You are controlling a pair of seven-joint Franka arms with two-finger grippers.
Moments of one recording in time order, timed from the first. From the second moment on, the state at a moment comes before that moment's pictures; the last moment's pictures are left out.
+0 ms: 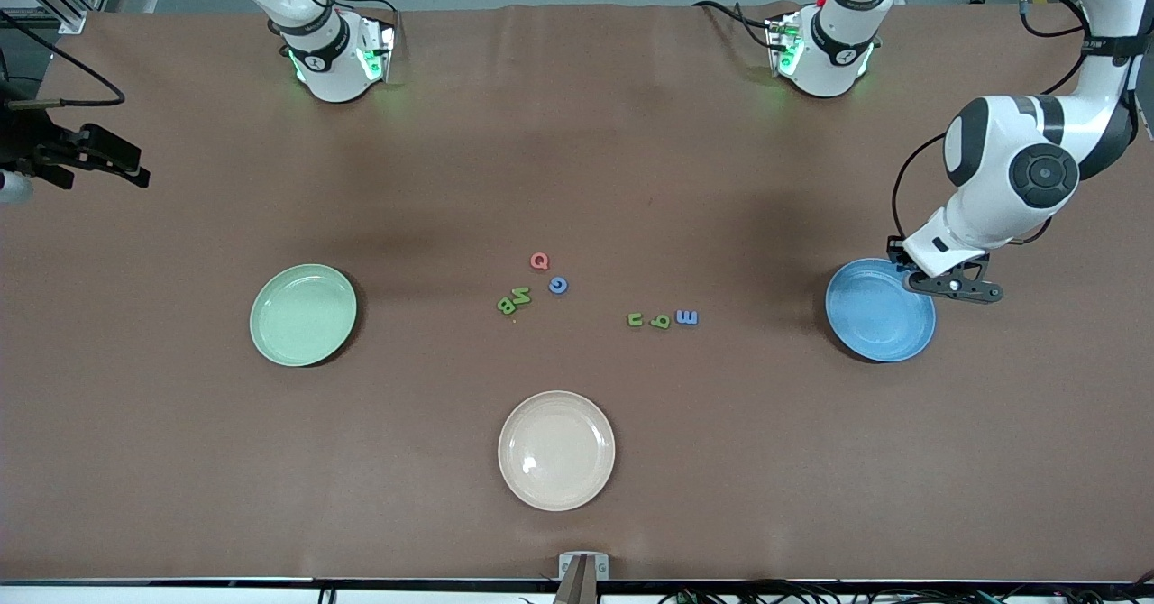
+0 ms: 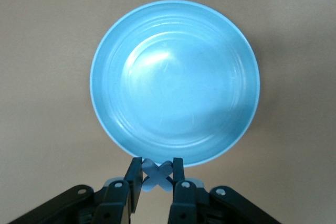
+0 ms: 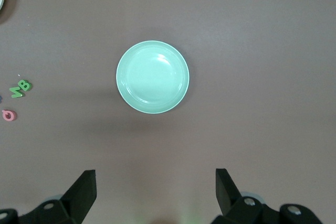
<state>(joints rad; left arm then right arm) 0.12 0.14 -0.11 -2.28 0.17 2.36 0.14 -0.02 -0.09 -0.05 -1.70 0.01 1.55 -0.07</state>
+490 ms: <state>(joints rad) 0.14 0.30 -0.11 -2.29 0.17 2.51 0.20 -0.02 -0.09 -0.05 -1.70 0.01 1.56 -0.06</state>
